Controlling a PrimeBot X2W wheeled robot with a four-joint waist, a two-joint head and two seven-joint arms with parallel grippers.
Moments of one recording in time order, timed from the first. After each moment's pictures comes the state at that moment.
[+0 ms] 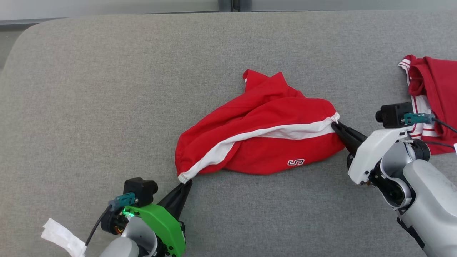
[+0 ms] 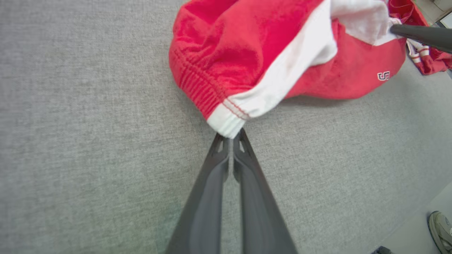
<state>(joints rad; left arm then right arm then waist) -0.20 0.25 -0.53 0.28 -0.62 -0.13 0.06 -0.47 -0.43 0.45 0.37 0.80 0.13 0.19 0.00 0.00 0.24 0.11</state>
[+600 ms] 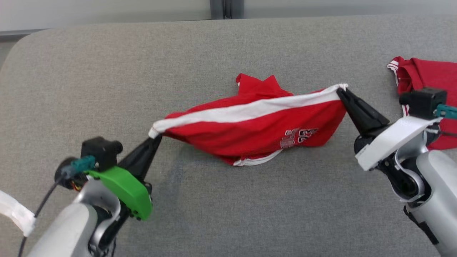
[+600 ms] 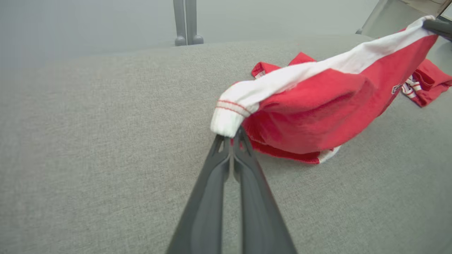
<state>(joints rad) -0.28 0.41 -0.46 0.04 -0.60 -0.10 0.14 -0.43 -0.48 0.41 0.12 0.84 0.13 0.01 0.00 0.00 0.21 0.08</state>
